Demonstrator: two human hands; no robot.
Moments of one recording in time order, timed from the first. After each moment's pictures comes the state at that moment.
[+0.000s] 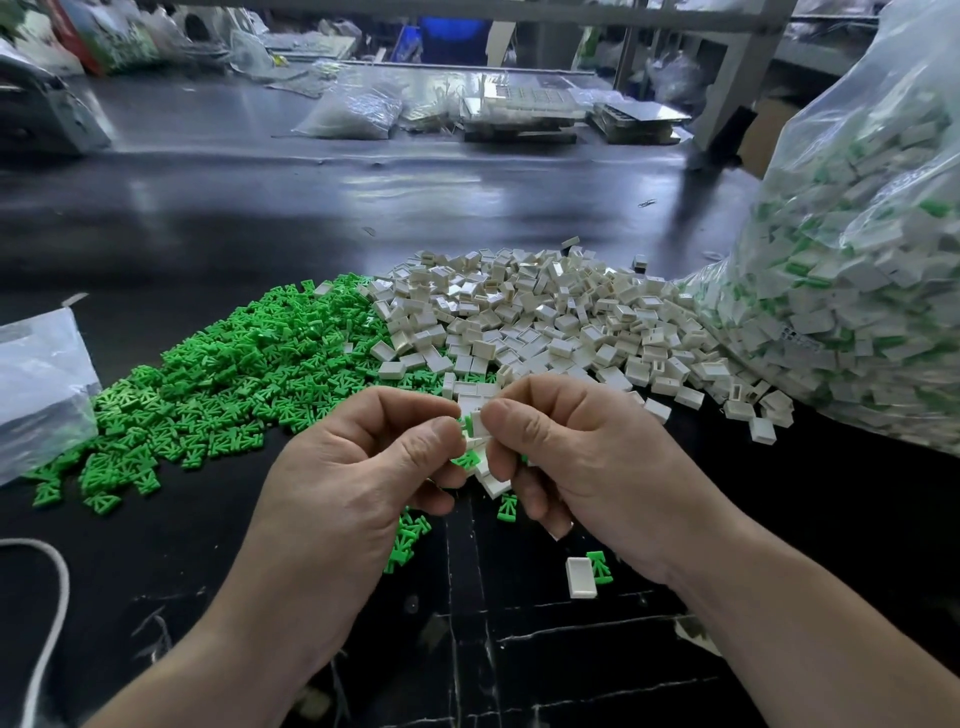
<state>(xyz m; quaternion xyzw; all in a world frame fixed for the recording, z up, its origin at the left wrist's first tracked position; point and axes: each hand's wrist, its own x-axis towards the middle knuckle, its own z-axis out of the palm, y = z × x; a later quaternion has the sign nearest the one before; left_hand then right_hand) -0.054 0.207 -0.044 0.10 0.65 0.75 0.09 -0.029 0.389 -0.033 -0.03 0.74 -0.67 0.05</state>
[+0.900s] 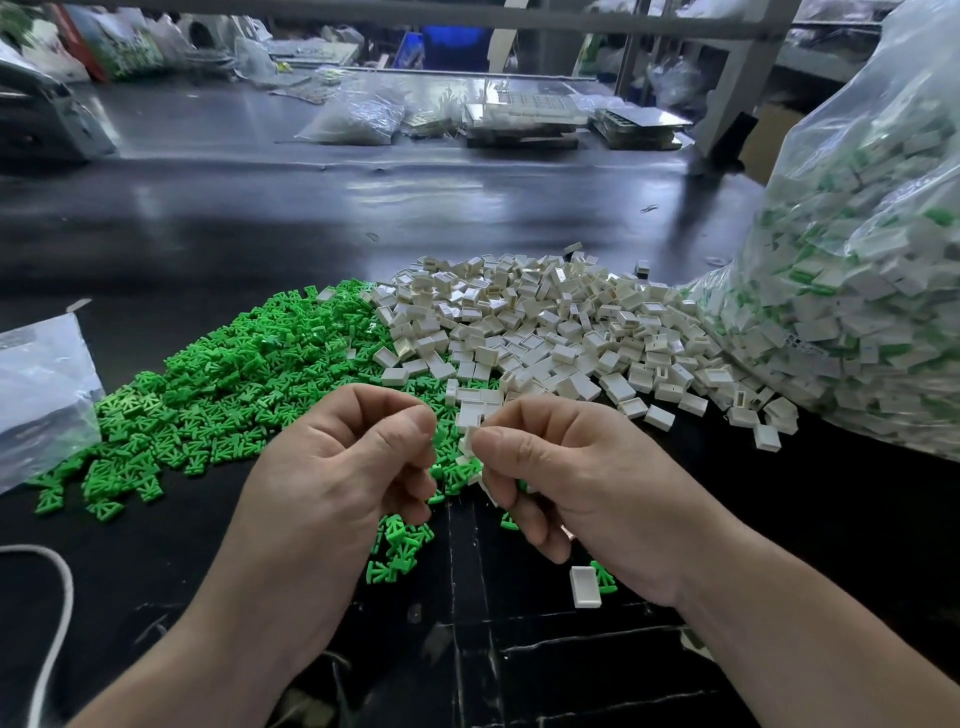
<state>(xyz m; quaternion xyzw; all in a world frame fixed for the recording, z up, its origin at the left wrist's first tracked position) -0.060 0.200 -0.042 0.09 0.67 0.73 0.07 -0.029 0.386 -0.037 -0.03 0.70 -0.70 0.11</state>
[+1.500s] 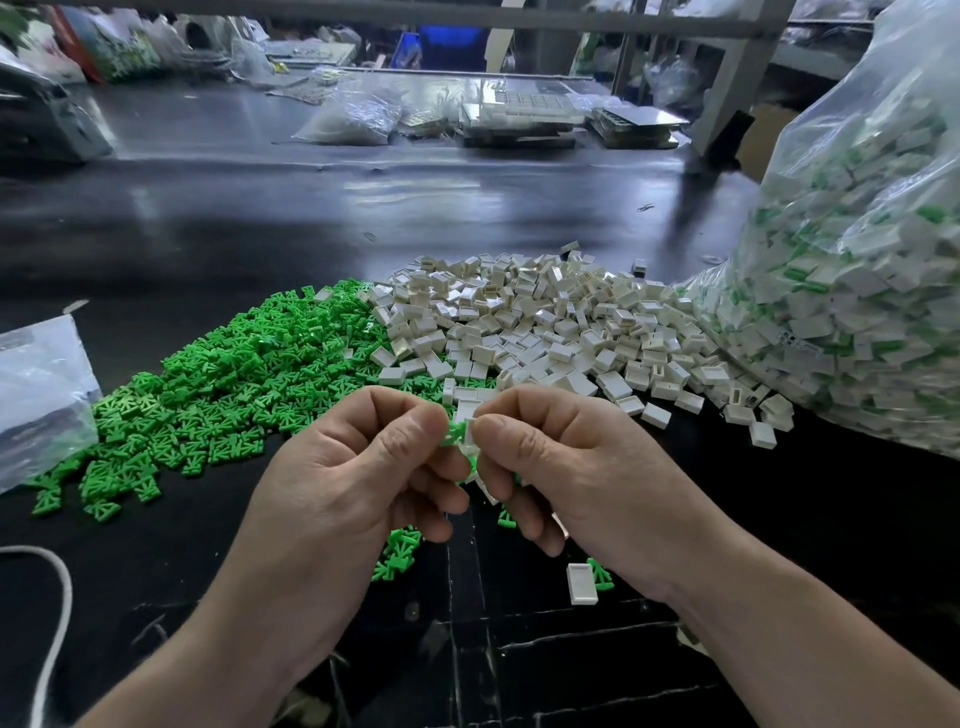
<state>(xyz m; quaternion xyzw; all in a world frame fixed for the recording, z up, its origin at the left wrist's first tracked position) -0.054 0.204 -0.038 0.12 0.61 0.77 0.13 -0.027 0.385 -0.036 -0.08 0.75 -0.66 0.06</state>
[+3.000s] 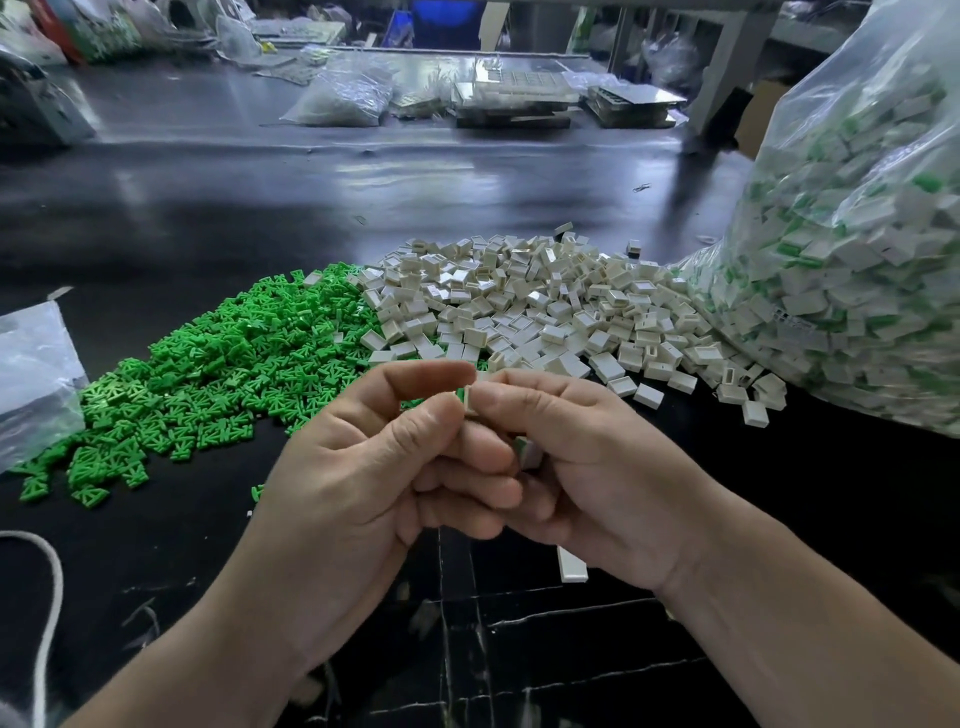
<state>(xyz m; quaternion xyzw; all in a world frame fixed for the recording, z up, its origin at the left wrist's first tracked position) -0.048 0.215 -0.036 0.14 0.50 0.83 0.21 -0.026 0.380 -0.029 -0.05 0.57 -0.80 0.16</state>
